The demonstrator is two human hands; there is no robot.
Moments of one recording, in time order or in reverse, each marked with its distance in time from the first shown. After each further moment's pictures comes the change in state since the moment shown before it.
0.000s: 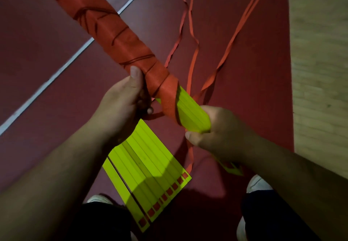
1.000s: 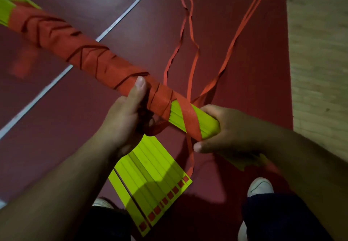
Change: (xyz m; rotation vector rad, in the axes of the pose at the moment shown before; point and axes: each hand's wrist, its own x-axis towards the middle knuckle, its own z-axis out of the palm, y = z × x) left_hand -0.009 -0.013 -0.003 -0.050 0.011 -0.064; right_hand 0.005 0.001 -0.033 -0.046 -0.320 0.165
